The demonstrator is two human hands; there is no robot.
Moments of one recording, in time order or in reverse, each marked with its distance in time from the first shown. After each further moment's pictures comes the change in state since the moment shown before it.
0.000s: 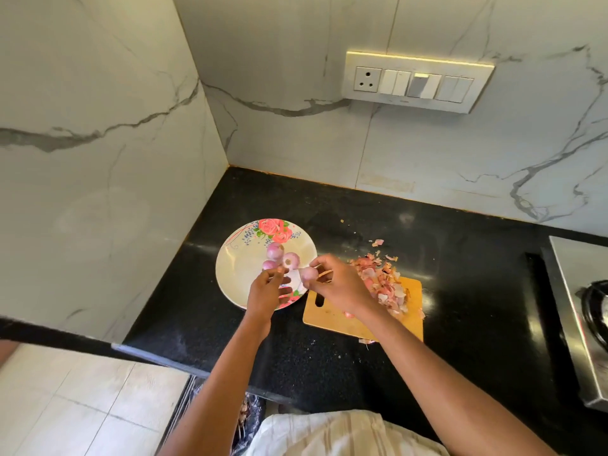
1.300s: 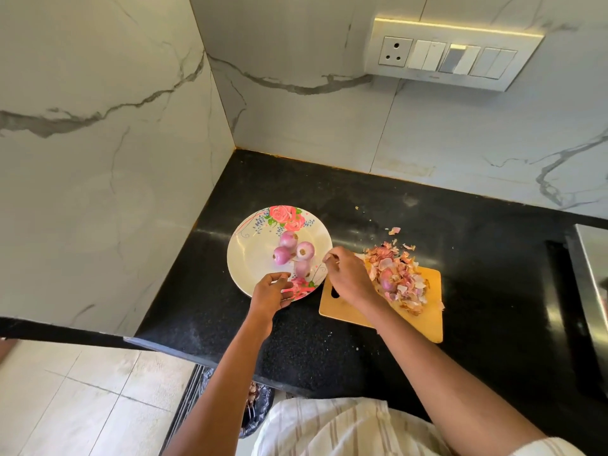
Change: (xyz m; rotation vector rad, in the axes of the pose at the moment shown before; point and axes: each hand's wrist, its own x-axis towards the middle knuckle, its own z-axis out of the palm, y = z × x) left_hand 0.033 -0.039 -0.055 -0.005 0.013 -0.181; right_hand 0.035 0.004 0.056 -0.198 0.094 0.045
